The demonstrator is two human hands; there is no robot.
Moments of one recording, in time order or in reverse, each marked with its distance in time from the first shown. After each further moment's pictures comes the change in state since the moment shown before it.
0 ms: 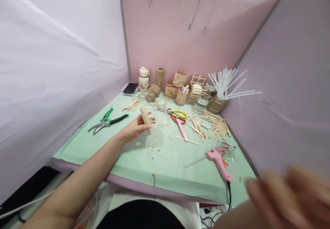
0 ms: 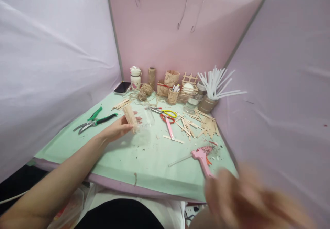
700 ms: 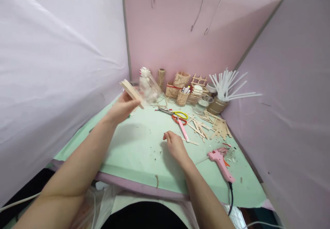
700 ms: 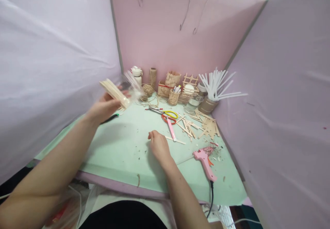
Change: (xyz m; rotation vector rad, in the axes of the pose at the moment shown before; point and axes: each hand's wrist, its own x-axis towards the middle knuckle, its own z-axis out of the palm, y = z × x) left_hand 0.024 0.073 -0.033 0.001 0.122 0.444; right_hand 0.048 -0.166 0.155 0.406 -0.737 -0.074
